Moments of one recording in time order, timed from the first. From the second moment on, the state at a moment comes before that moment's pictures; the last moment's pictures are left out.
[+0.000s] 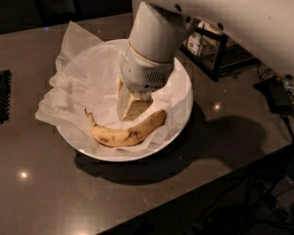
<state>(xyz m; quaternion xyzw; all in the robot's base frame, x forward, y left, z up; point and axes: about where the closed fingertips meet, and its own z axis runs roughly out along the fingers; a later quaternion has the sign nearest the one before) 0.445 0.045 0.894 -0.82 0.55 0.13 0.13</state>
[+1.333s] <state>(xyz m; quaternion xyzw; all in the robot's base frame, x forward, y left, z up) 0.456 0.032 0.879 -0.80 0.57 0.14 0.11</state>
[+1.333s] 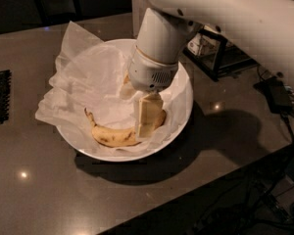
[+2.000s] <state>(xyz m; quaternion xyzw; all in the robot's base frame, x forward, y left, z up) 0.458 0.034 0.879 -0.80 0.57 0.14 0.11</state>
